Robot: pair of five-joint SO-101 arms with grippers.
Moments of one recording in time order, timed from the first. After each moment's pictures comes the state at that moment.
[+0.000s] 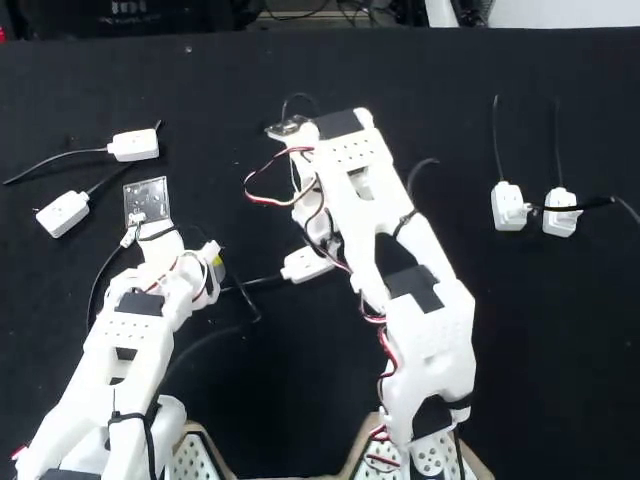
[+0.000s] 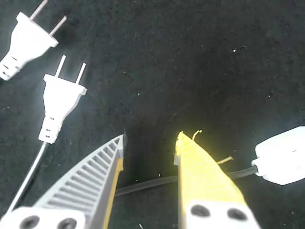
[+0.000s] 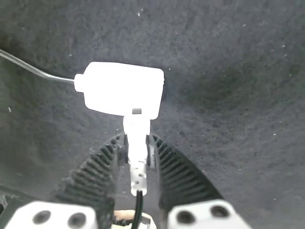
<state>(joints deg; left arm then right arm) 0.3 -42.0 73.7 26.9 14.8 -19.7 28.3 -18.9 99.3 12.4</state>
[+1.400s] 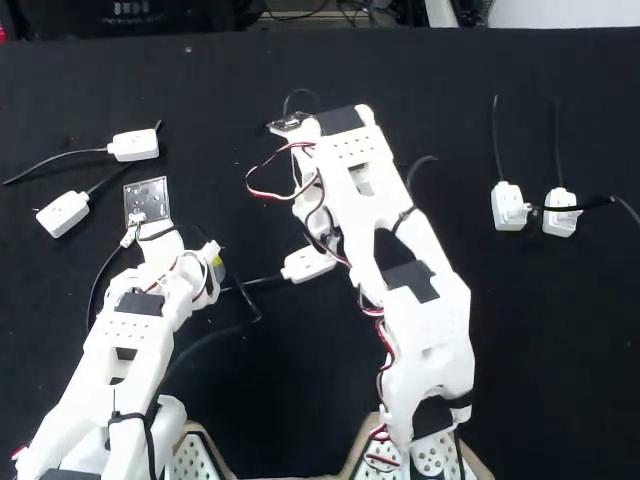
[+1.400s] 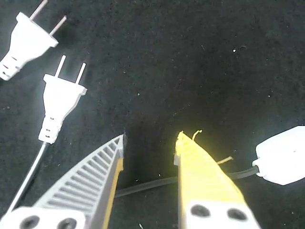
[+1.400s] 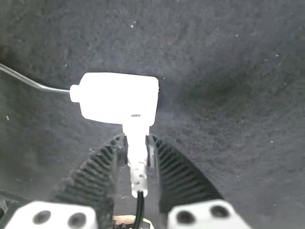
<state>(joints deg) 0.3 -42.0 73.7 26.9 14.8 -18.7 32.5 -22.5 99.5 12.5</state>
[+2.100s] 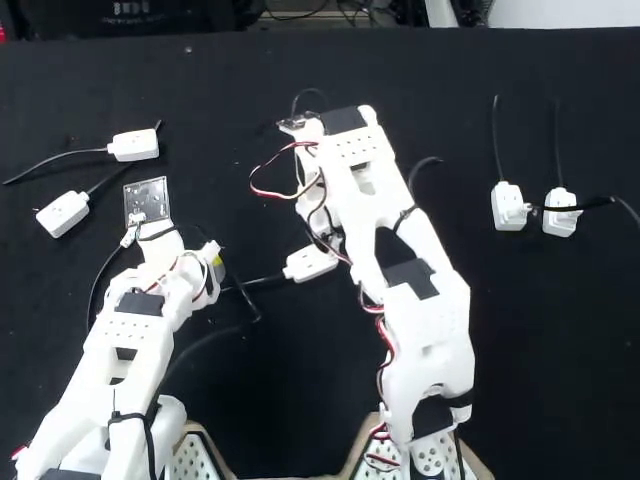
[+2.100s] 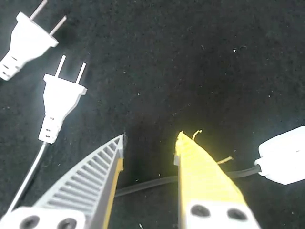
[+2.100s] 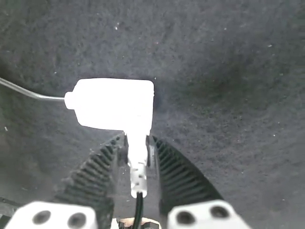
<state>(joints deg) 0.3 -42.0 73.7 26.9 14.8 -18.1 32.7 -22.5 99.5 8.7</state>
